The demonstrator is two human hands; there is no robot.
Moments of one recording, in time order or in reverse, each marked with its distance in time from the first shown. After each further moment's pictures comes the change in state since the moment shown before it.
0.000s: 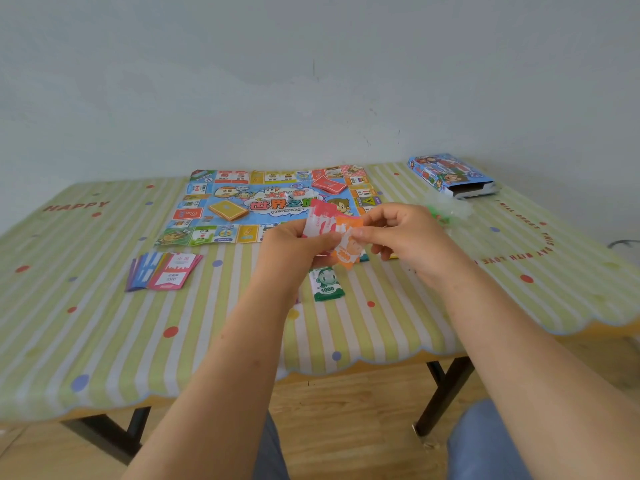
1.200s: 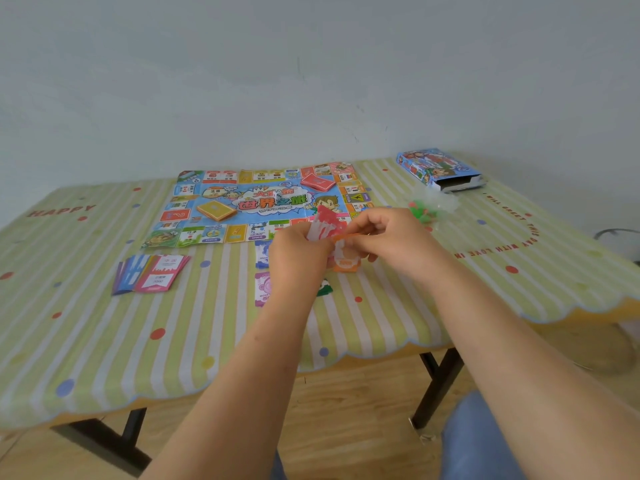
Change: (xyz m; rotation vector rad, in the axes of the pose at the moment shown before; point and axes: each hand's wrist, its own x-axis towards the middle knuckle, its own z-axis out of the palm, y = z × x) left_hand -0.002 -0.011 0.032 0.365 0.197 0.081; right_hand -0.004 0.011 -0.002 -0.154 -0.032 -0.022
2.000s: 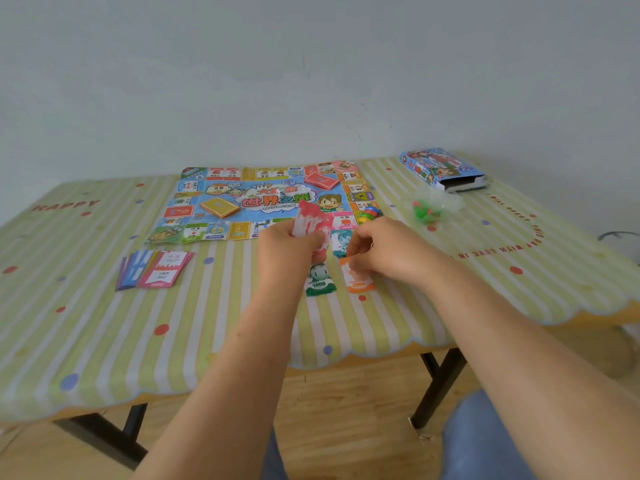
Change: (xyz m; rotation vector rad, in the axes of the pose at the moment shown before) left_hand 0.005 -0.006 -0.017 -0.229 0.014 -0.067; right_hand 0.003 -0.009 0.006 -0.530 -0.161 0.072
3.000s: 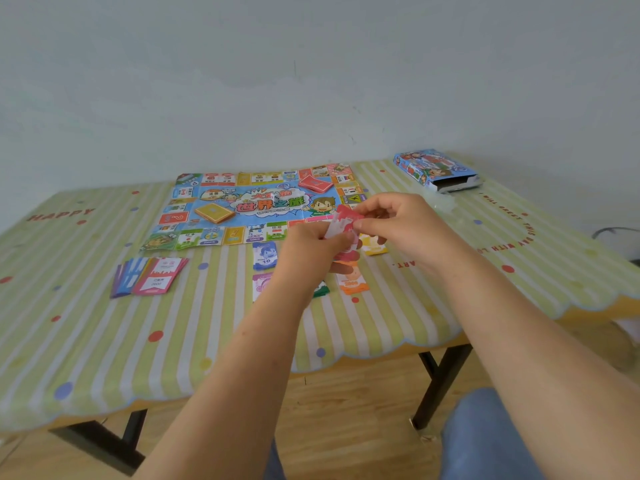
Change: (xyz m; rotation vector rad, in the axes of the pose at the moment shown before) left_hand -0.007 0.008 0.021 0.016 -0.337 0.054; right_hand -0.003 0.012 -0.023 0.558 0.220 -0.053
